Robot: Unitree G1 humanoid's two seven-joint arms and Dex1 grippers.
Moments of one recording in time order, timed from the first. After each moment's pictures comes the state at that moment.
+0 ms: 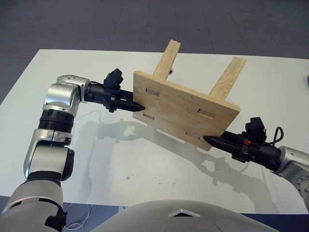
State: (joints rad) left arm -0.78 0.61 -0.18 0.46 -0.40 0.71 -1.61; right arm 0.33 -0.78 -0.31 -0.56 1.14 0.72 0.79
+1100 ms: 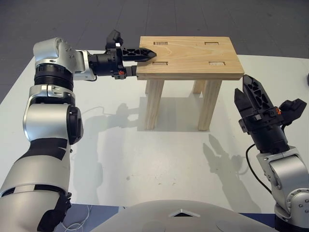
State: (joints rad) left arm -1.16 0.48 0.14 0.93 -0.52 1.28 -1.18; right arm 0.30 -0.39 -0.26 -0.77 1.74 0.33 -0.13
